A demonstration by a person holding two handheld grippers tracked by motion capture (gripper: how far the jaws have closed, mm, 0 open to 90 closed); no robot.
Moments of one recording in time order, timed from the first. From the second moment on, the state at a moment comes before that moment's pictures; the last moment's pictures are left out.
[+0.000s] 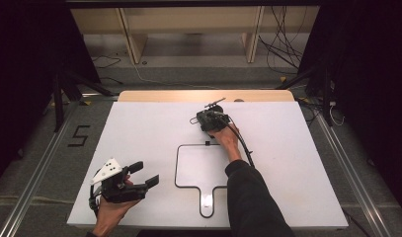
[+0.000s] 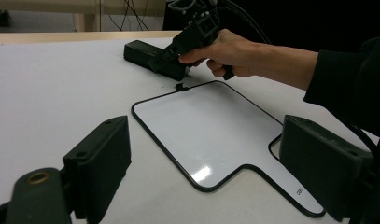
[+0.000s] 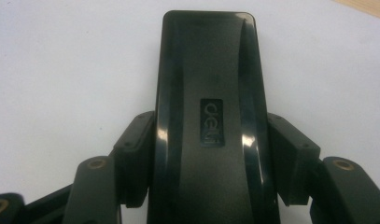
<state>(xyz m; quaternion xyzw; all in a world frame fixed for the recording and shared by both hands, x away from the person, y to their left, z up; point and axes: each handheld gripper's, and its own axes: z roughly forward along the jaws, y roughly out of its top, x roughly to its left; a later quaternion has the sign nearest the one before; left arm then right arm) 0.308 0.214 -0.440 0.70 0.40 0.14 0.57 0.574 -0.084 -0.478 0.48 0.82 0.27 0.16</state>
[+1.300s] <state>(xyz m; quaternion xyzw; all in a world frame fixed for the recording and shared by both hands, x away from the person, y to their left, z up) 0.308 0.214 -0.441 0.71 0.40 0.14 0.57 0.569 -0.091 -0.463 0.49 0.80 0.32 0.14</state>
